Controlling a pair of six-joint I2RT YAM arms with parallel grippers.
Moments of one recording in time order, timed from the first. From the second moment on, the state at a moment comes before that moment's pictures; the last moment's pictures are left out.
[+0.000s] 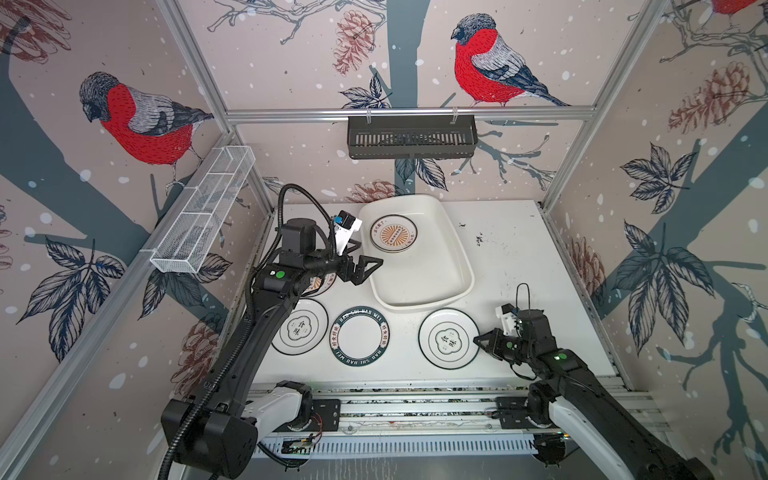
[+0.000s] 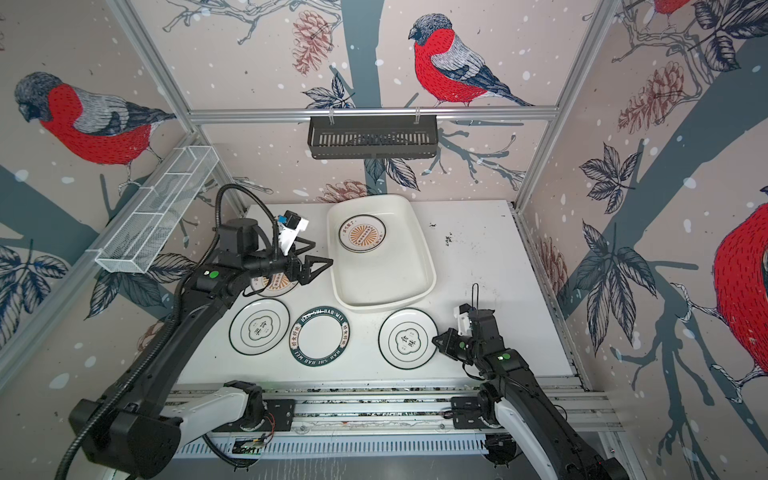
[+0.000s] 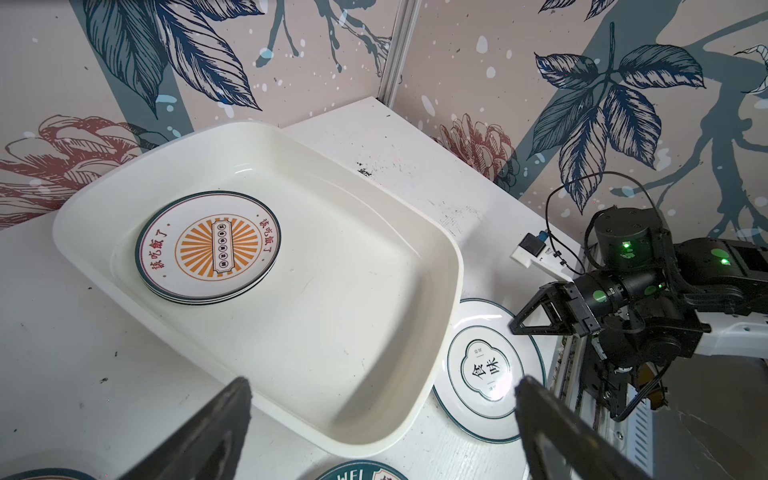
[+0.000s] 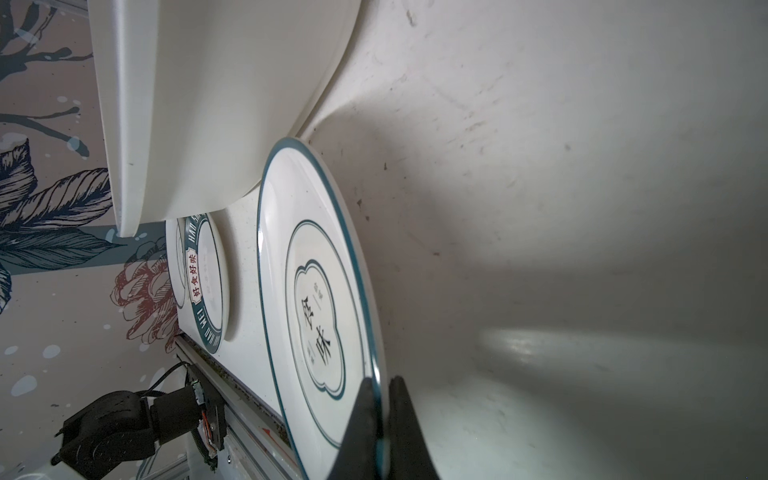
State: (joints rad) left arm -0.23 1.14 1.12 -0.51 0.73 0.11; right arm 0.27 0.65 0.18 -0.38 -0.55 0.71
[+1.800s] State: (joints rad) left arm -0.23 1.14 1.17 -0.52 0.73 0.11; right arm 0.44 0.80 0.44 -0.58 -0.52 0.63
